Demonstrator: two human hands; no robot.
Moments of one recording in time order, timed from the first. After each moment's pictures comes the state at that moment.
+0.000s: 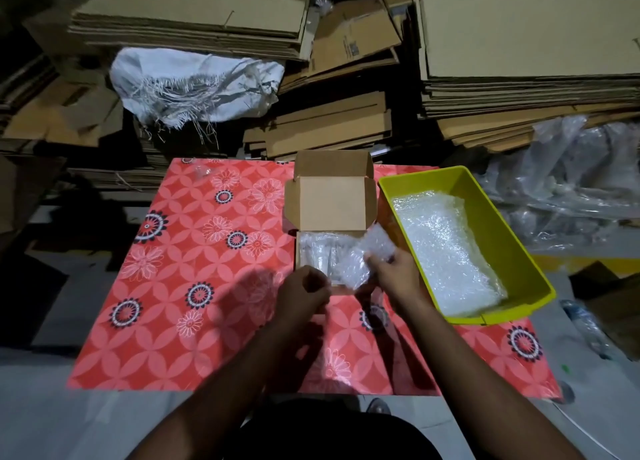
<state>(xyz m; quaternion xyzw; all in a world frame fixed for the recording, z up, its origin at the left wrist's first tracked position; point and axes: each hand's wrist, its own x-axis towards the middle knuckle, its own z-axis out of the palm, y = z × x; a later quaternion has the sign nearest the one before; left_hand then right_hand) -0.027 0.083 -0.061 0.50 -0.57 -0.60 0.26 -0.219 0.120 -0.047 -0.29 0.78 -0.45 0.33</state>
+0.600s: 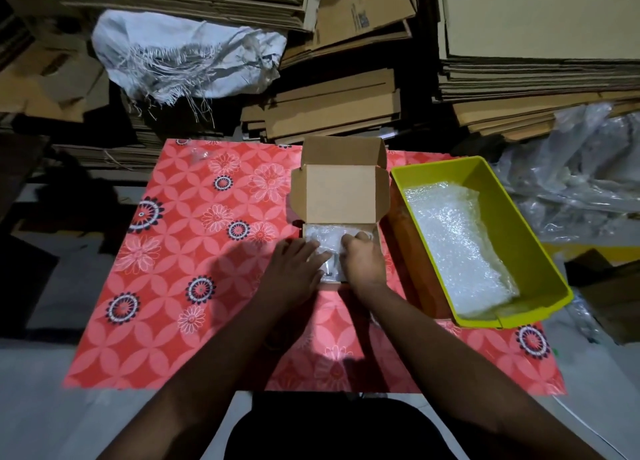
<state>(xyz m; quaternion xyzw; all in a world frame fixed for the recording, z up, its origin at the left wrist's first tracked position) -0.003 0.009 -0.111 0.32 -0.94 0.00 0.10 -0.173 0.056 -0.076 -0.55 0.82 -0.10 0.10</state>
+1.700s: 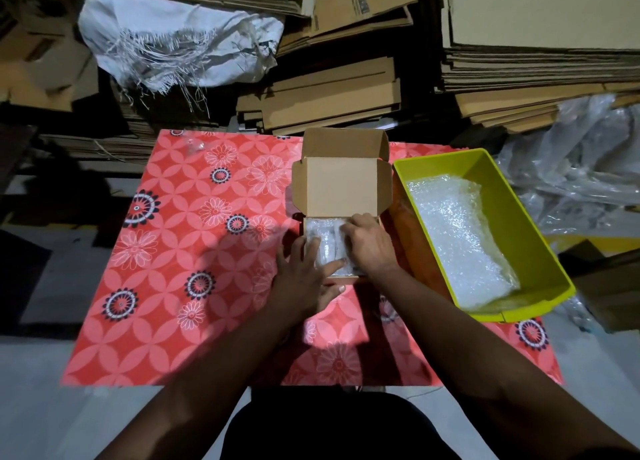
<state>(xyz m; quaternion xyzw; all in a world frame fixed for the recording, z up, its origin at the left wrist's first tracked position) -0.013 0.039 -0.110 0.36 -0.93 0.00 0.04 -0.201 0.044 -0.082 -0.65 0.75 -0.10 0.05</state>
